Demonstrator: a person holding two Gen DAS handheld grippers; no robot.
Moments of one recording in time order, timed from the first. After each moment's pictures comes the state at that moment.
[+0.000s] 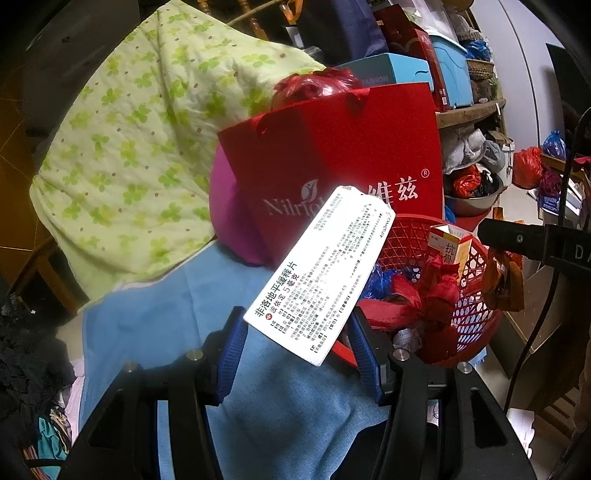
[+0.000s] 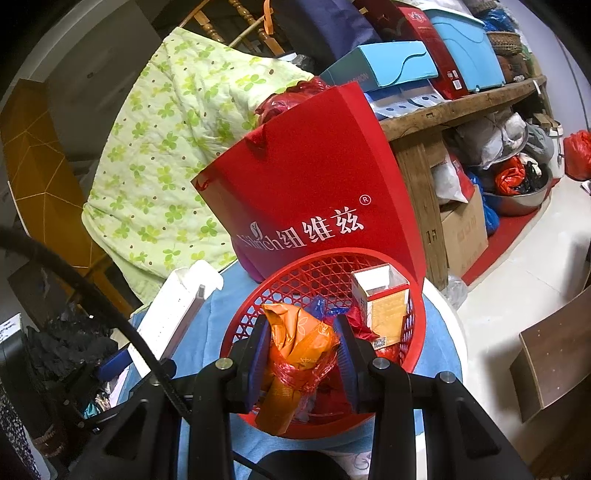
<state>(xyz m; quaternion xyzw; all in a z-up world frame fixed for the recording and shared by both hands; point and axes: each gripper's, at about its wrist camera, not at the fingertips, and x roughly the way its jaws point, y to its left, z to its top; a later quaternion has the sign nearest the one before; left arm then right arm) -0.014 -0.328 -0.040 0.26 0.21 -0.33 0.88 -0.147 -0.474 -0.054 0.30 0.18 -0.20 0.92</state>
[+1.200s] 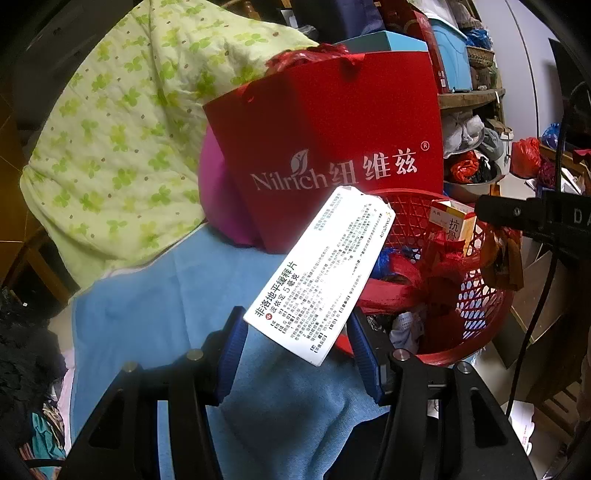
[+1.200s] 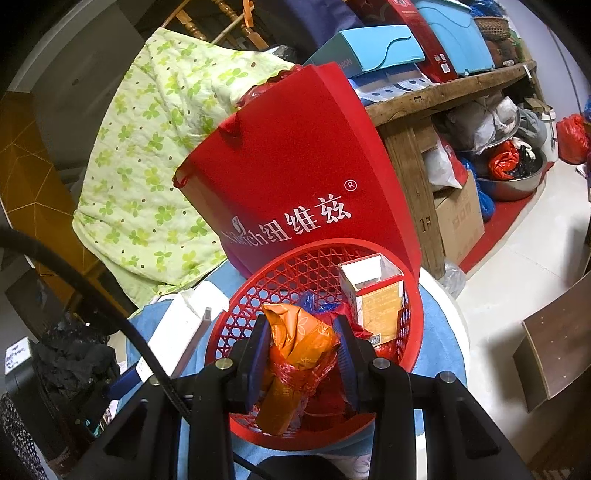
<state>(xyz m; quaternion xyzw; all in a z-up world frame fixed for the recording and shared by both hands) -0.002 -0.339 -0.066 0.26 0.24 -0.33 0.87 -0.134 -0.485 -0.070 0.33 0.18 -0.21 0.90</state>
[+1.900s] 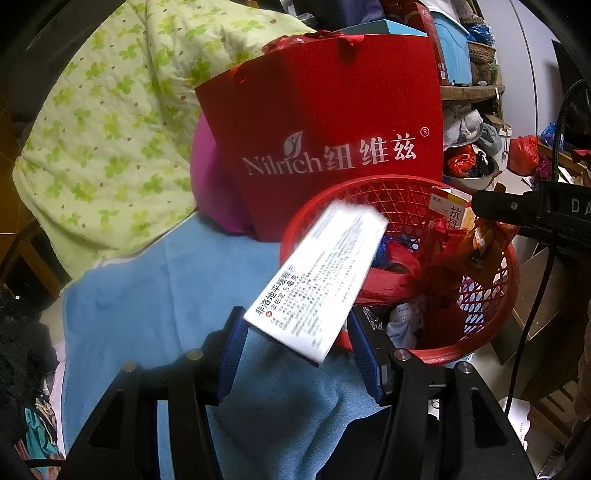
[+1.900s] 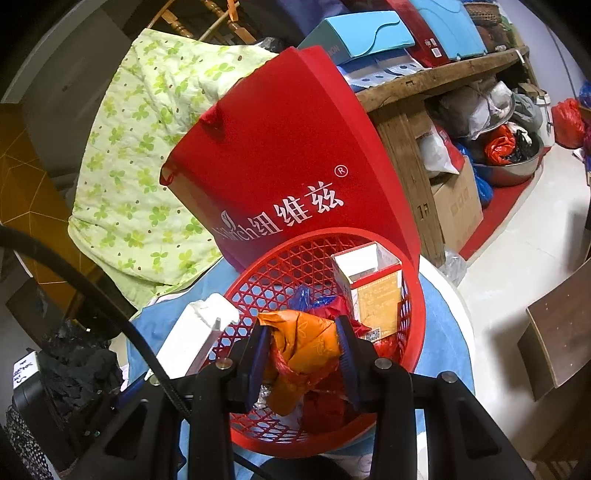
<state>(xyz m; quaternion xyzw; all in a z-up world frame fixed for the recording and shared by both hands) 0.006 -0.343 -0.077 0.26 0.26 -0.34 0.86 -0.128 -0.493 -0.082 0.35 0.19 -0.21 0.89</state>
